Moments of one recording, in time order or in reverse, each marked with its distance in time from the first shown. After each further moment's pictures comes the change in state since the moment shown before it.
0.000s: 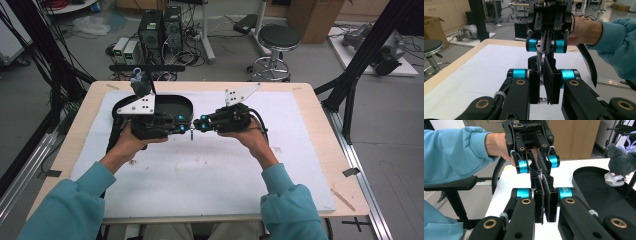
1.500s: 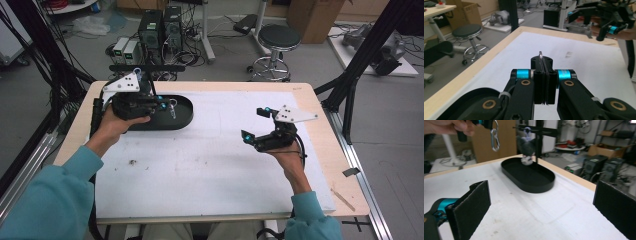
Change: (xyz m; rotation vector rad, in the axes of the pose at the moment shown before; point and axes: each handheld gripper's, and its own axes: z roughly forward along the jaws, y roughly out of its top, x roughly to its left) left arm 0.038 0.027 -0.042 0.119 0.260 -0.017; right arm 0.040 -0.071 -0.097 -0.112 -0.624 0.078
